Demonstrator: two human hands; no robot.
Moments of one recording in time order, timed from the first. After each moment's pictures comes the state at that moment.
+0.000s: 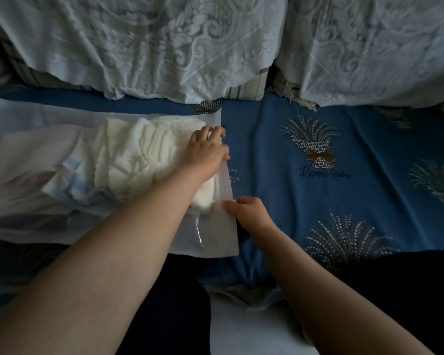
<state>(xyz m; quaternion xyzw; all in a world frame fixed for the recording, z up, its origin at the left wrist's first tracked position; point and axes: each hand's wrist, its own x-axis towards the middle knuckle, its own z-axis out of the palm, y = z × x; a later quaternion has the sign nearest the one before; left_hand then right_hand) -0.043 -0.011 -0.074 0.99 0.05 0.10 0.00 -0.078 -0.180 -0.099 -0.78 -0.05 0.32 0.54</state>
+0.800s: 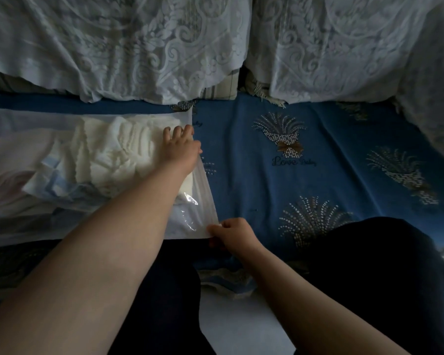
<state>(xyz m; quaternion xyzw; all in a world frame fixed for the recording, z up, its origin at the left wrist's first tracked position) -0.044 -0.020 -0.083 0.98 0.14 0.08 -0.05 -0.135 -0.225 -0.108 -0.80 -0.03 0.35 0.49</state>
